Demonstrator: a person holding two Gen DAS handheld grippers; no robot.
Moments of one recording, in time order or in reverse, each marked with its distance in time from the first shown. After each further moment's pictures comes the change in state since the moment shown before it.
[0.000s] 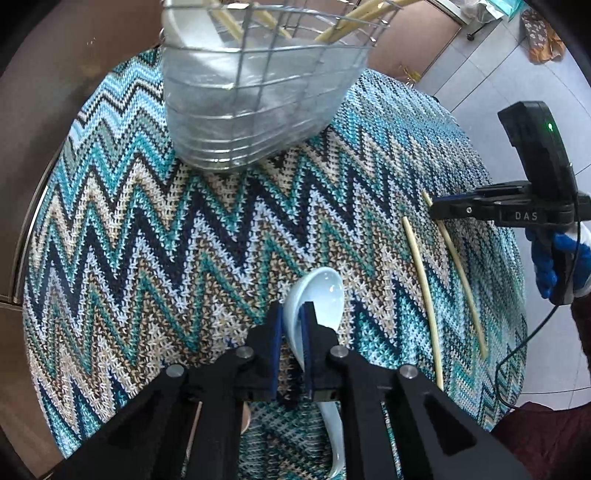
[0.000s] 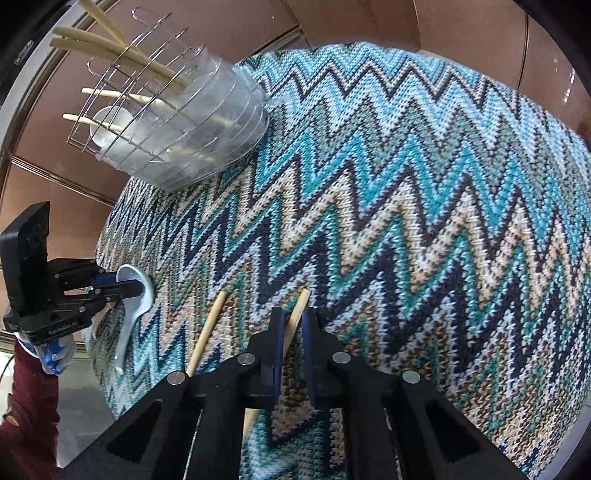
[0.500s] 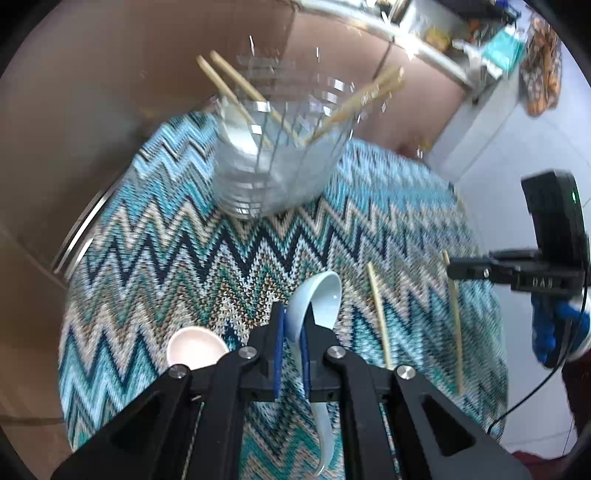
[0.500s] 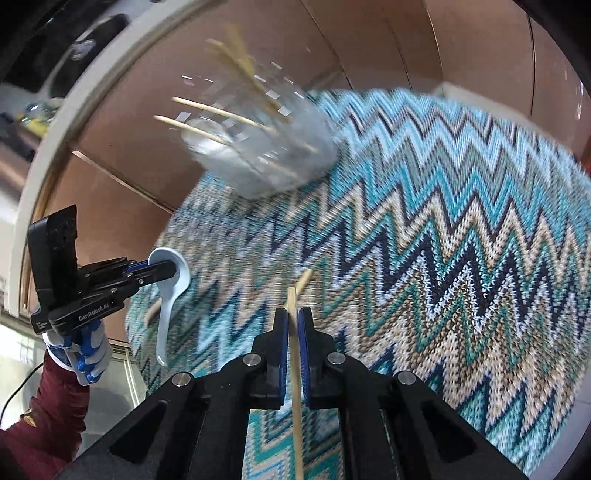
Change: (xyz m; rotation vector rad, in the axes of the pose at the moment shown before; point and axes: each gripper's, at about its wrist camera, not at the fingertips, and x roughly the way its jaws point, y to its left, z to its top) left arm -0.079 -0.031 -0.043 -0.127 -0.296 0.063; right arm -0.062 0.051 -0.066 -0.104 -0.202 0.092
